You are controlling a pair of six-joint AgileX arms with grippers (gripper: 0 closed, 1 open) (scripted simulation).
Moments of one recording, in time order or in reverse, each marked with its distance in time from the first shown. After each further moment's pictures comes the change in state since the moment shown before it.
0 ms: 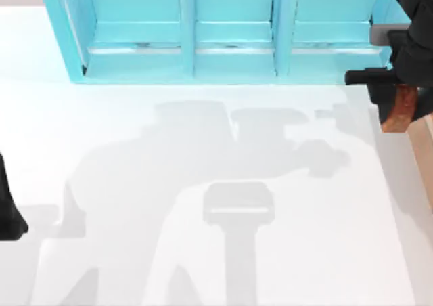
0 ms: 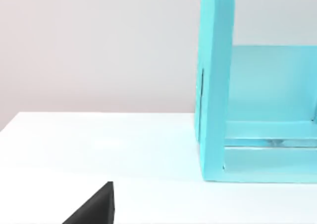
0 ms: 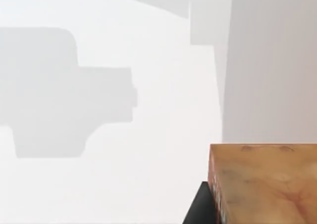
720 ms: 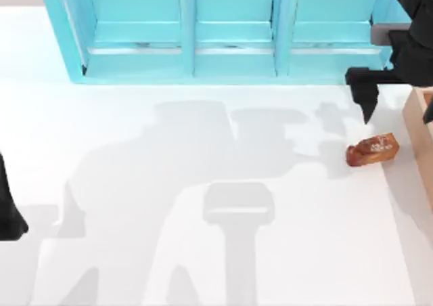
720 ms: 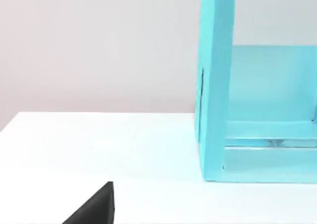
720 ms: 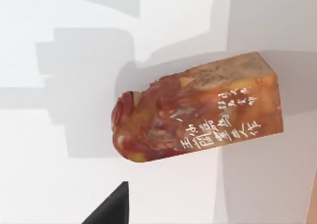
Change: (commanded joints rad) left arm 0.000 0.000 0.000 0.000 0.000 0.000; right arm 0.000 0.000 0.000 0.000 0.000 0.000
